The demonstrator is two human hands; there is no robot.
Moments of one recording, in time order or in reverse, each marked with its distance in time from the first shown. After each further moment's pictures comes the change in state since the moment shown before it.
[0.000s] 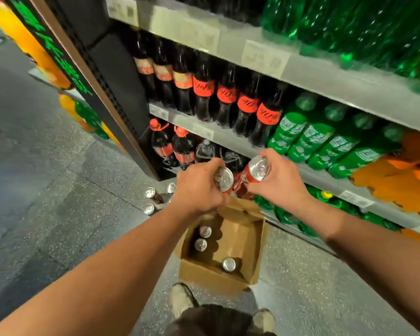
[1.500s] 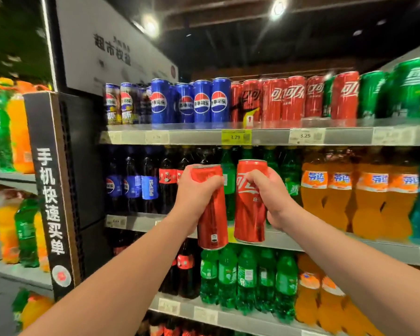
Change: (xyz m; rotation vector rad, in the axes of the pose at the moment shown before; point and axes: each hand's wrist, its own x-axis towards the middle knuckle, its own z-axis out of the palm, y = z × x) left_hand -0.041 0.340 -0.401 -1.080 0.431 0.563; right_hand -0.087 -0.336 -0.409 0.936 0.511 -0.399
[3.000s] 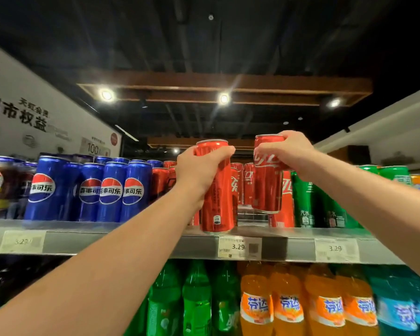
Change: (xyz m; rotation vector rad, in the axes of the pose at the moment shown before) left_hand 0.173 0.119 0.213 -0.155 -0.162 0.151; right_hand 0.203 -0.237 -0.163 -0.684 0.325 -0.396
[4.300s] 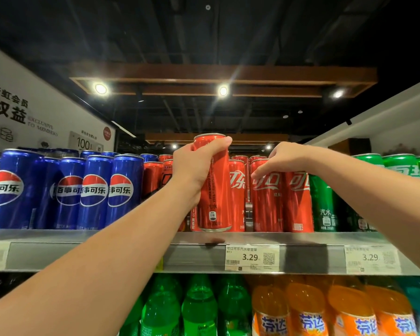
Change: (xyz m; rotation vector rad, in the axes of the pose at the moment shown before) left_hand 0.052 -0.038 -0.003 -0.021 -0.057 -0.012; right_hand 0.046 0.027 0.030 -0.825 -0.345 0.082
